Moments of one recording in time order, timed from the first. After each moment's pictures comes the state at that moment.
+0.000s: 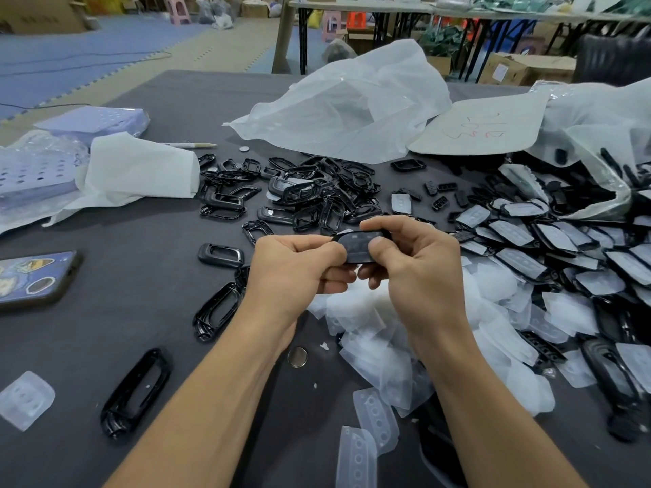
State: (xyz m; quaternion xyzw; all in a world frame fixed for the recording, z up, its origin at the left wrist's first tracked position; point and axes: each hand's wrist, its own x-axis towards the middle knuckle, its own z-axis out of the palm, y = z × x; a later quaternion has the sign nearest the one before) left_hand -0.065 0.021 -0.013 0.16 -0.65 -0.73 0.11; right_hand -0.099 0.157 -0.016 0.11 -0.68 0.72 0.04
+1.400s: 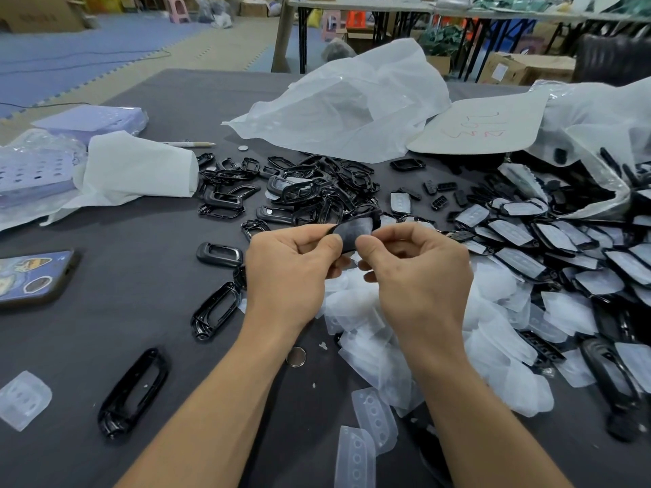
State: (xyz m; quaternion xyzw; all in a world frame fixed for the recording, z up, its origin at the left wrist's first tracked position) left_hand -0.065 0.025 -0.018 0.11 -0.69 -0.68 0.22; right_hand -0.090 0.150 -0.017 0.02 -0.74 0.65 0.14
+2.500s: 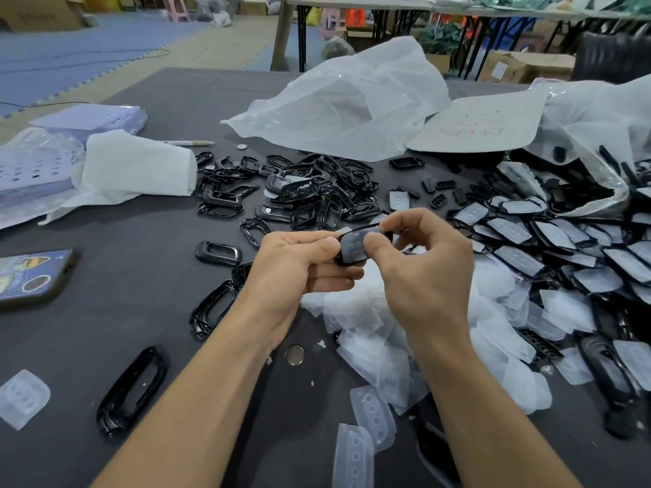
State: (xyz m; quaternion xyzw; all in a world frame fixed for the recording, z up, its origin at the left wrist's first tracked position) left_hand -0.064 0.015 -0.012 0.10 -0.60 -0.79 0.03; right_hand -0.097 0.158 -0.016 0.05 -0.78 0.60 0.19
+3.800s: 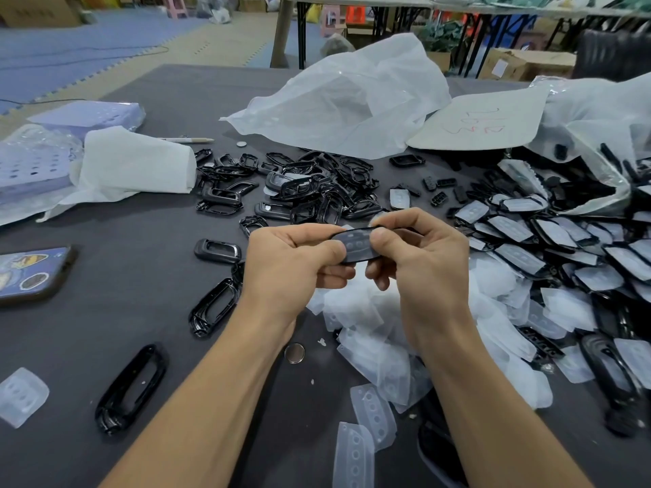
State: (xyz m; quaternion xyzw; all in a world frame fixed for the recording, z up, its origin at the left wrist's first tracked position) left_hand -0.061 0.021 -0.007 0.13 -0.65 -0.74 0.13; right_hand -0.096 0.160 -0.010 0.06 -0.64 0.77 0.02
